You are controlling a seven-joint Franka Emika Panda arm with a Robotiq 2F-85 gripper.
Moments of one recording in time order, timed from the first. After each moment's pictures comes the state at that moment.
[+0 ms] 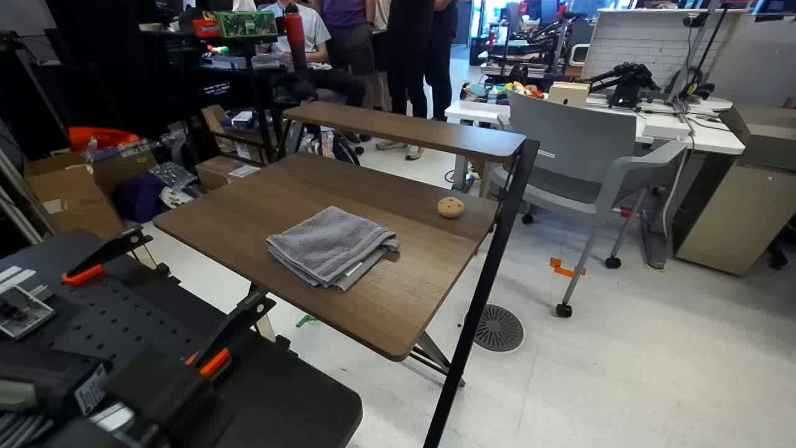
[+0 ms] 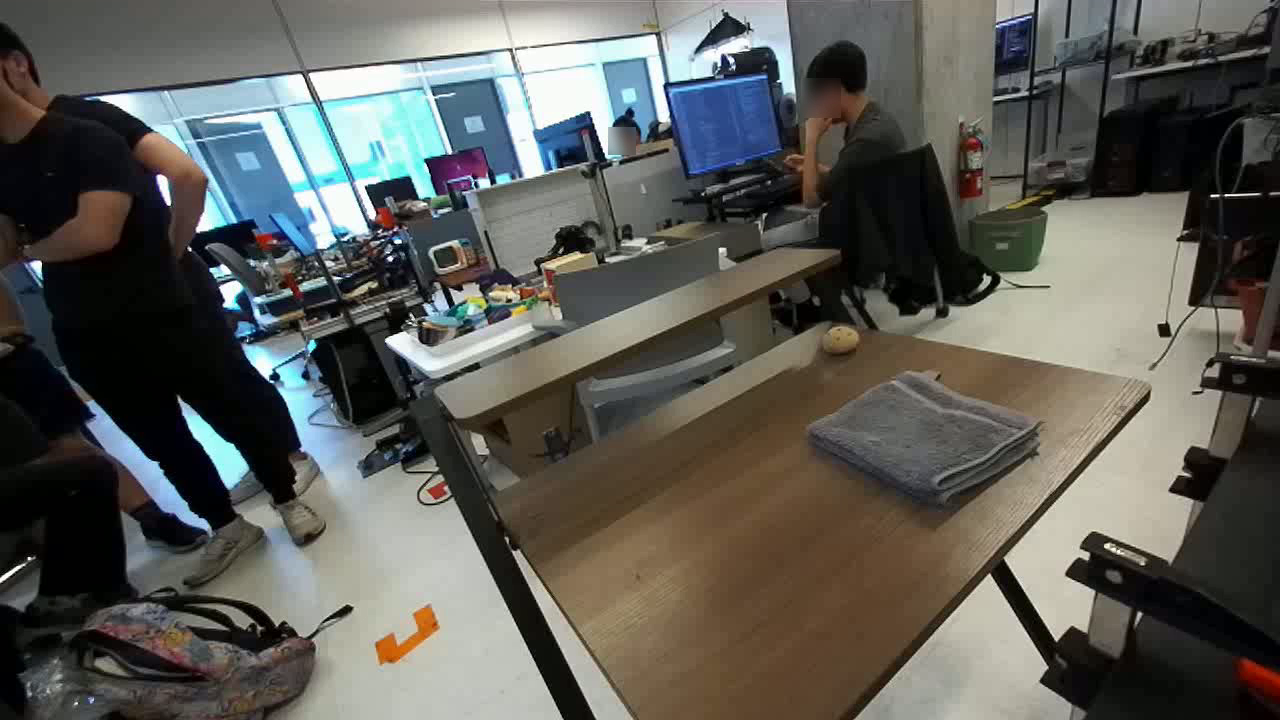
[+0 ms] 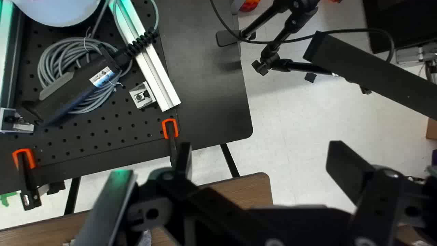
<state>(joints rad) 0.18 -0.62 0.18 -2.51 0.38 1.71 0.35</state>
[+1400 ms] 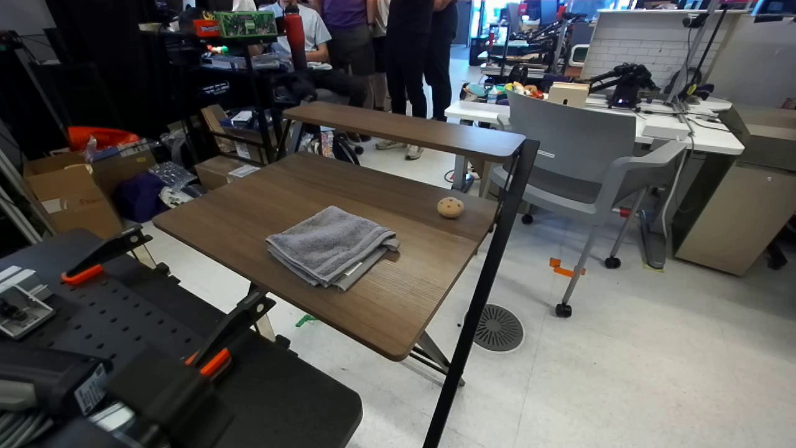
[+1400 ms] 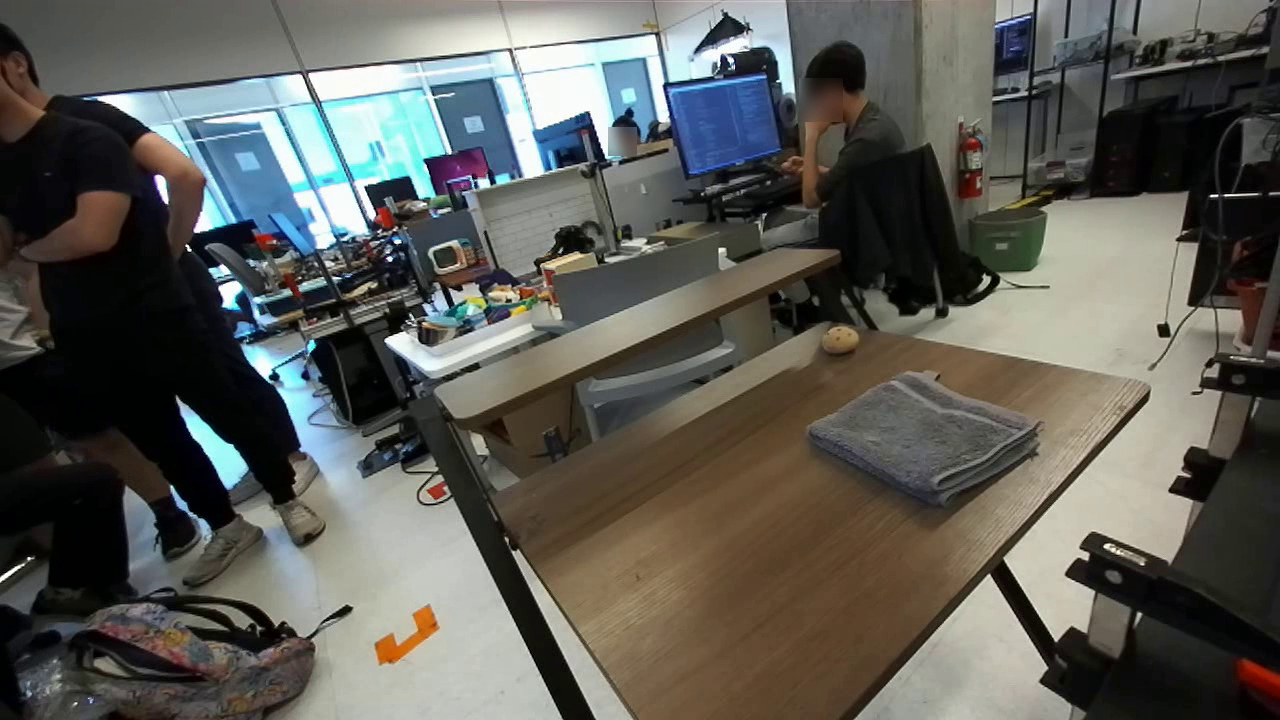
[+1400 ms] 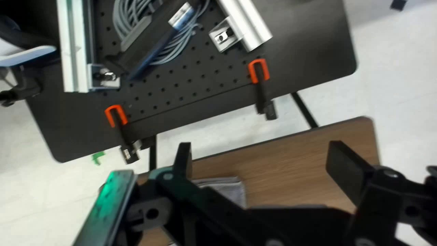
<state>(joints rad) 0.01 -0.61 0.18 -2.67 0.13 1.94 0.36</state>
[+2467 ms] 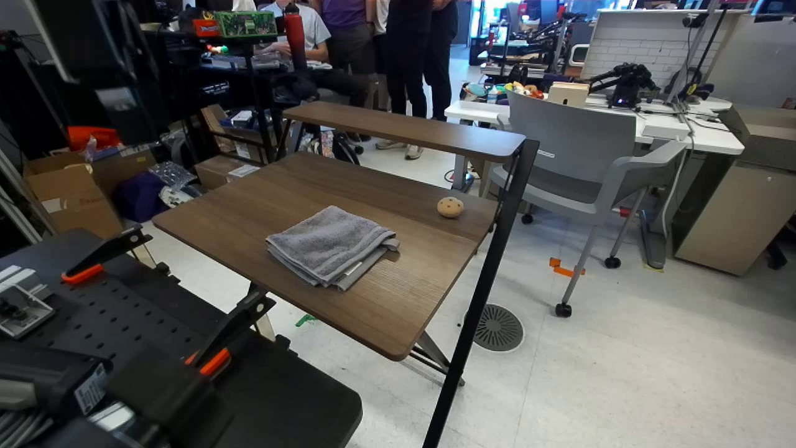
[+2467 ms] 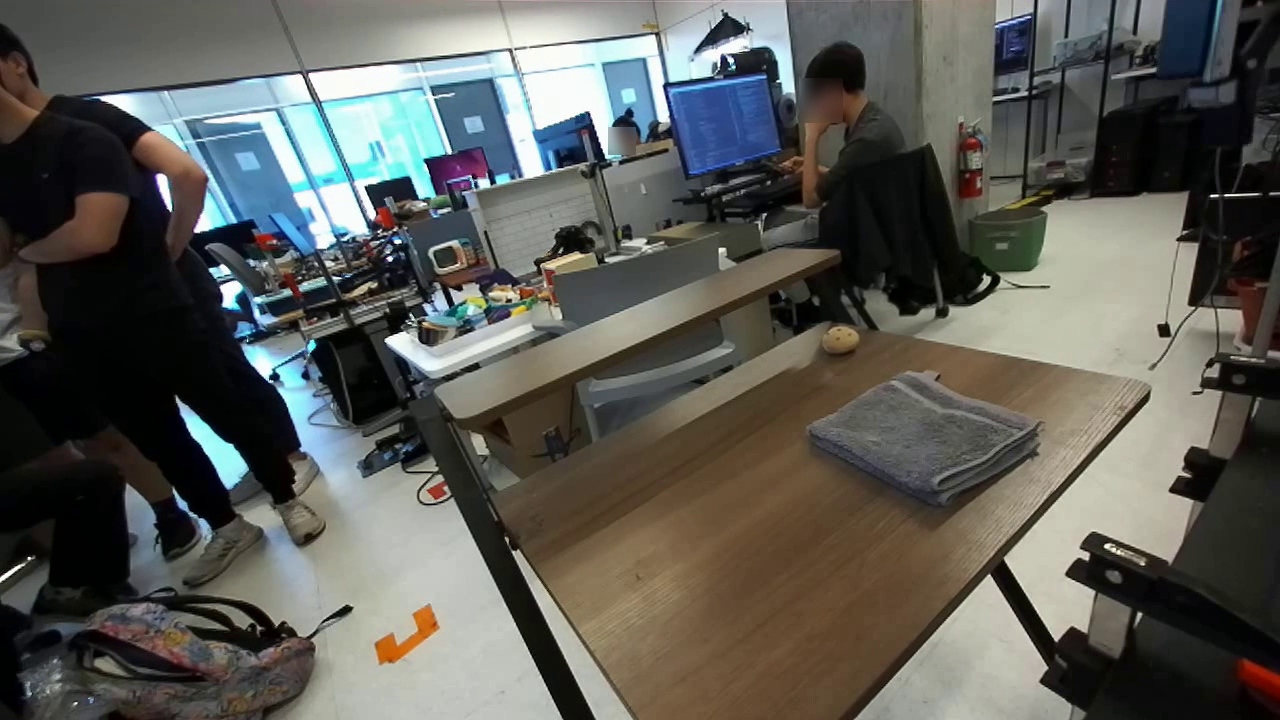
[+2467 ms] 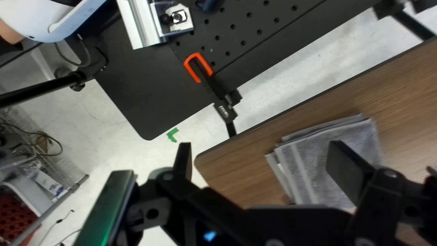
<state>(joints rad) -0.25 -0.42 0.14 -2.78 -0.16 2.32 0.53</state>
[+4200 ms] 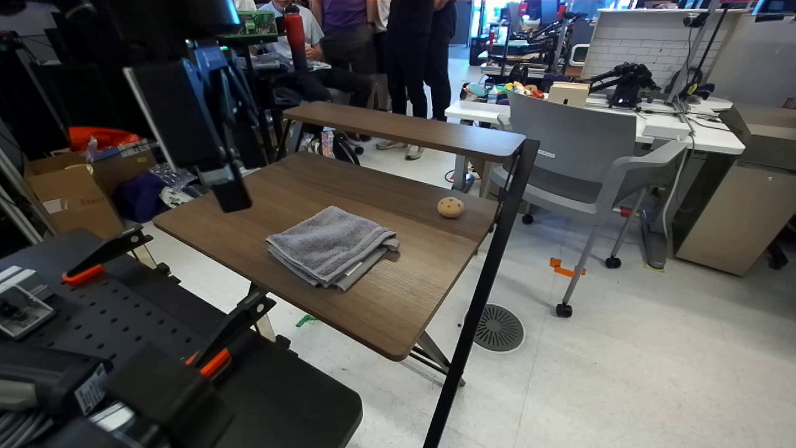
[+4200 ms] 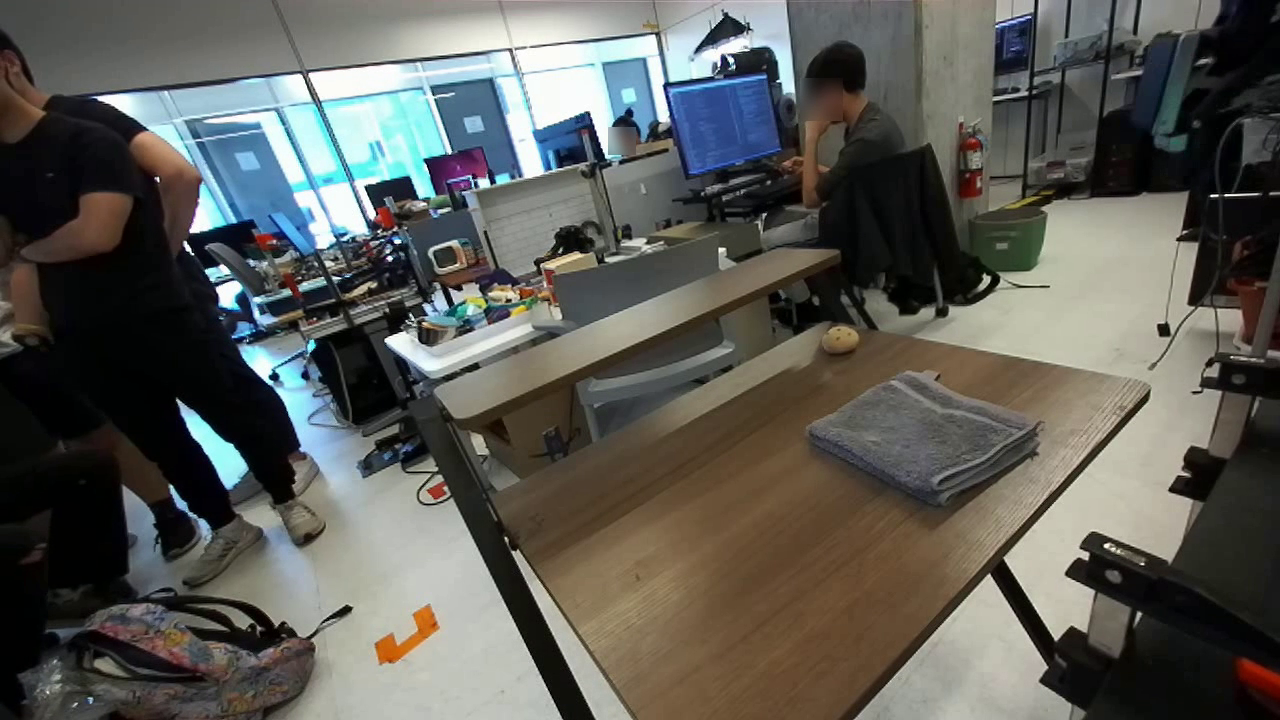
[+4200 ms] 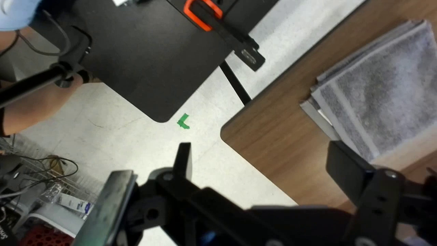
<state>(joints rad) -0.33 -0.23 0.00 -2.77 -0.25 2.61 0.67</state>
